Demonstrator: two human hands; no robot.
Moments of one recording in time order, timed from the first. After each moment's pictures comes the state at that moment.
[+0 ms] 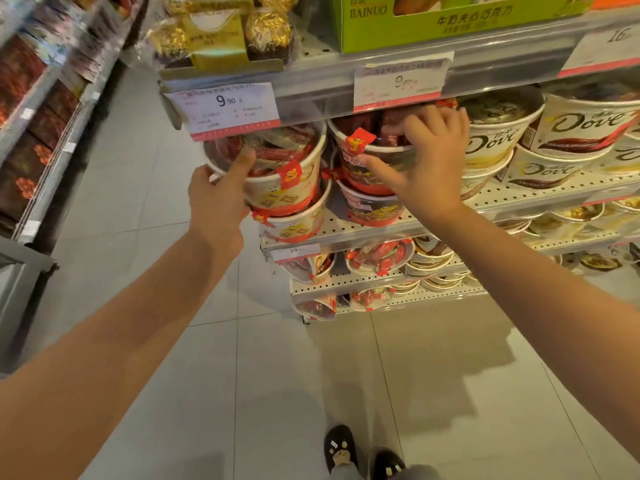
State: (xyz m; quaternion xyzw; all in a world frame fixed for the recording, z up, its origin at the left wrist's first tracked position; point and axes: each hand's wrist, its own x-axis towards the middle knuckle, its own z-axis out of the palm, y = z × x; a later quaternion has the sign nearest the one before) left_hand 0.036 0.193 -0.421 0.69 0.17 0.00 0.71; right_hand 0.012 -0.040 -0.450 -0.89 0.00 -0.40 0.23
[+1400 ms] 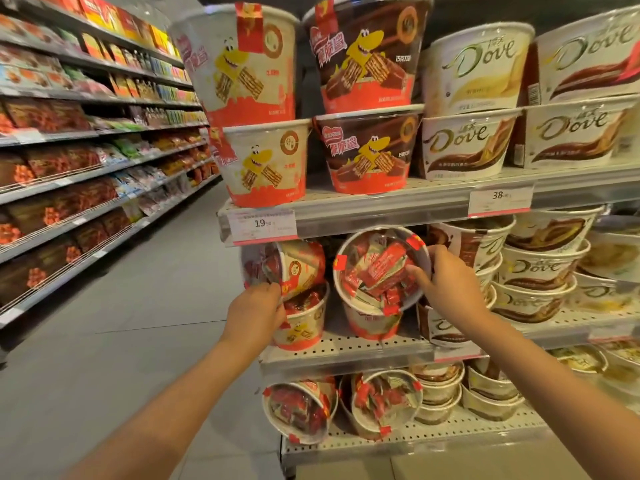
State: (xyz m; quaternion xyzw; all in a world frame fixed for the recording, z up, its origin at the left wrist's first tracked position) left_hand 0.033 0.188 -0.767 0.95 -0.17 0.25 0.08; right_hand -0.008 -0.105 -0.749 -0.92 0.04 -0.31 0.22
